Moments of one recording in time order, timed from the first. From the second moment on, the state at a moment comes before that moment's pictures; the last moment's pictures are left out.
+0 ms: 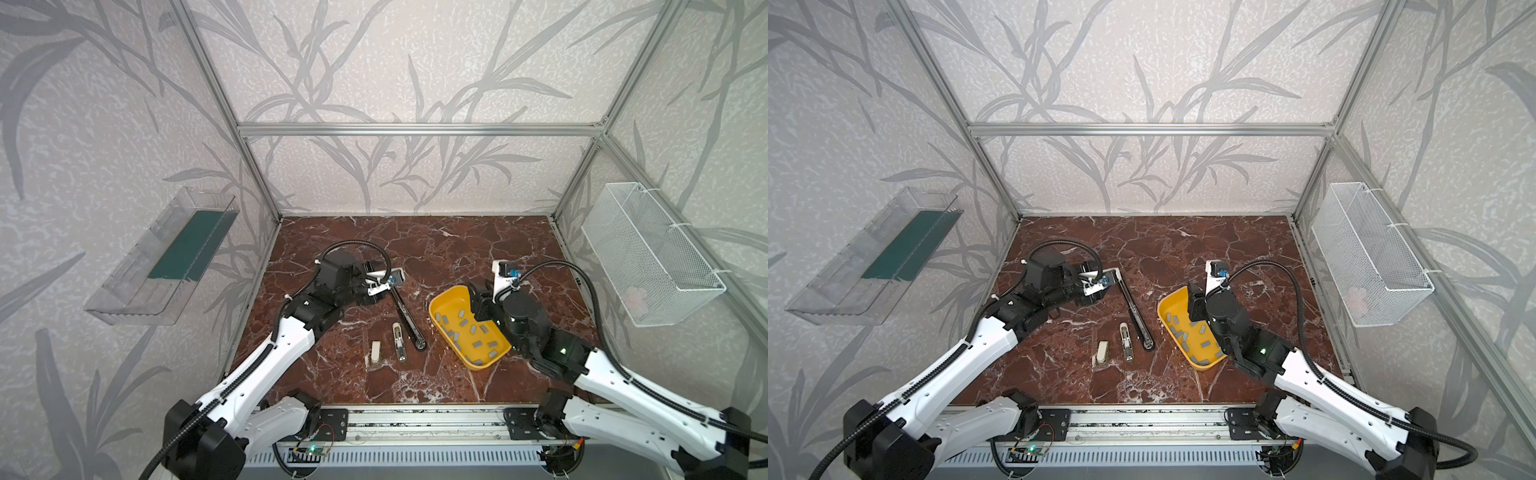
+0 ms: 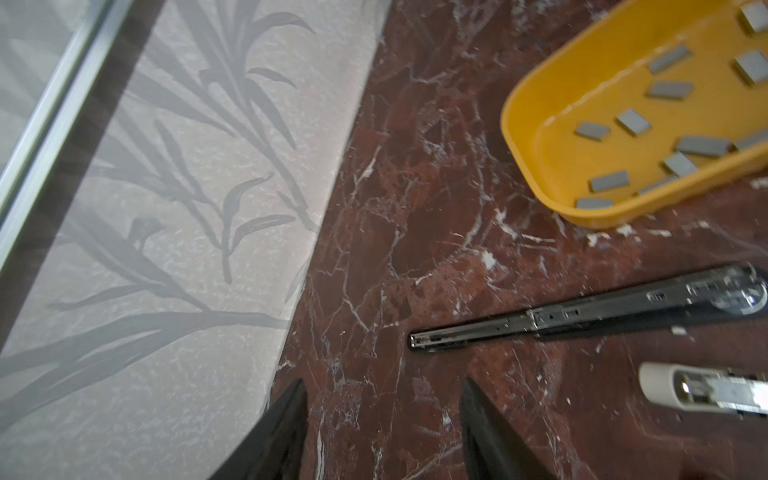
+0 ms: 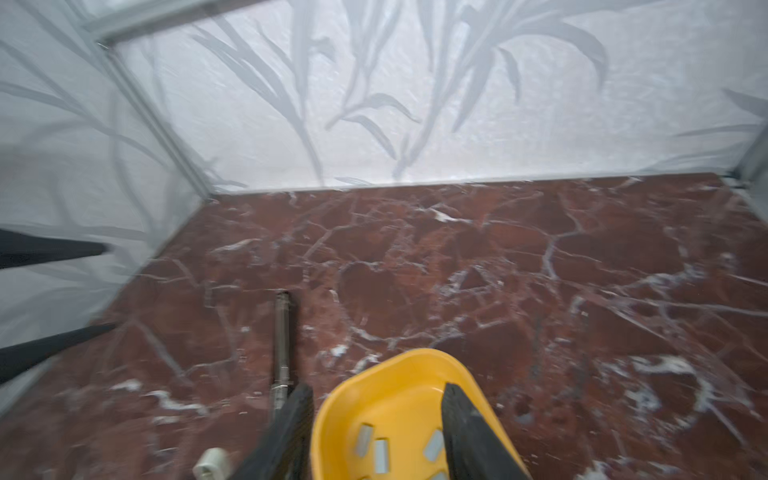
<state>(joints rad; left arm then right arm) -0.46 1.09 0.87 -0.34 0.21 1.01 0.84 0.86 0.59 -0.10 0.52 0.39</state>
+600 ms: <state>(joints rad) -0.55 1.08 0.65 -0.70 -0.07 1.69 0.74 0.83 0.48 -0.01 0.36 0.39</state>
